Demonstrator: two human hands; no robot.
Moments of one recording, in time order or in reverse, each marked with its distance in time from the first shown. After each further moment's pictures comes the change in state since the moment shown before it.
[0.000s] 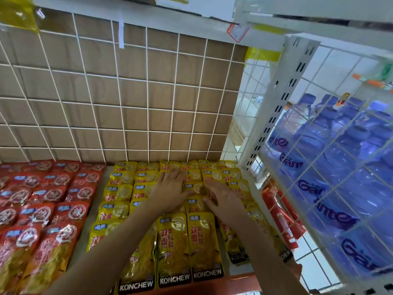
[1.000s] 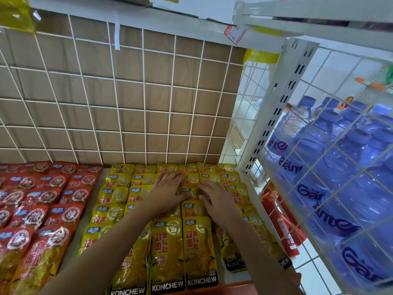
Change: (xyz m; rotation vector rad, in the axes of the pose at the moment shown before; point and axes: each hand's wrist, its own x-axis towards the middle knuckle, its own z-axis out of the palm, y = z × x) left_hand 0.013 -0.008 0.008 -0.042 0.043 0.052; right_hand 0.013 -0.001 0.003 -0.023 0.022 -0.036
